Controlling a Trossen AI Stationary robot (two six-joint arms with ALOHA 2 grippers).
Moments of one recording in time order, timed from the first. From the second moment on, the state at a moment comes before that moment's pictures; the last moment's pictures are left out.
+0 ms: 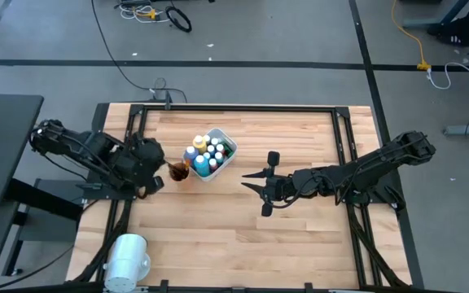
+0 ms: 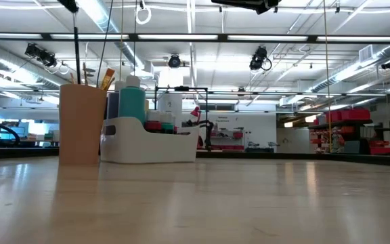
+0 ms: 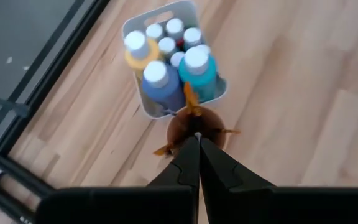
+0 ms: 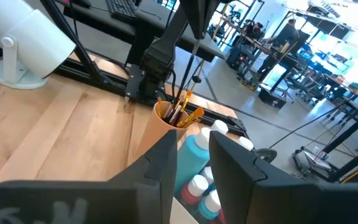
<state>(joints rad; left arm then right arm) -0.40 1.12 1.38 -1.45 -0.53 -0.75 0.30 1.41 0.85 0.41 0.48 -0.38</state>
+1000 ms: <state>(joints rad) -0.37 1.12 0.97 -1.08 -0.53 -0.76 0.30 1.41 0.85 0.49 0.66 -0.34</state>
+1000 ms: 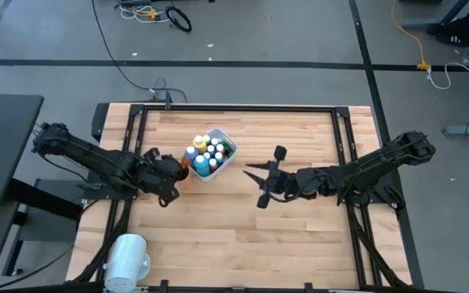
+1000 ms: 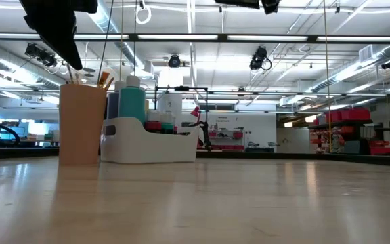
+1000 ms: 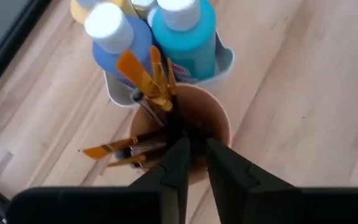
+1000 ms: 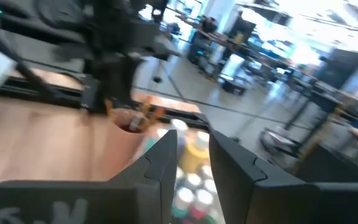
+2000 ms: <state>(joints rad) -0.40 0.52 0.68 -0.47 -0.82 -0.10 0.27 0.81 0.74 -0.11 0.16 -0.10</state>
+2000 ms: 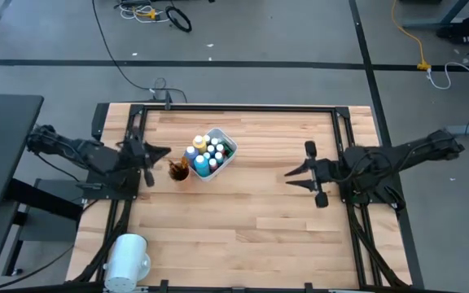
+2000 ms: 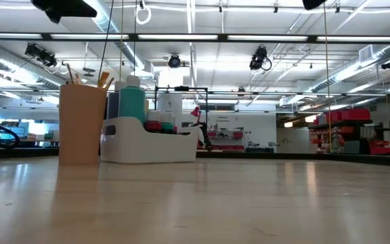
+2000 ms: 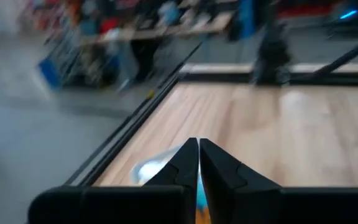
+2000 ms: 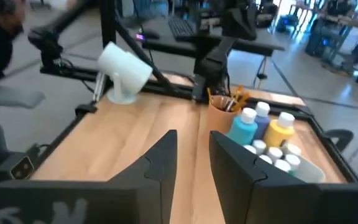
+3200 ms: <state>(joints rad) -0.39 0.00 0.13 0.01 -0.61 0.21 0.11 0.15 0.13 0.17 0.07 -0.06</state>
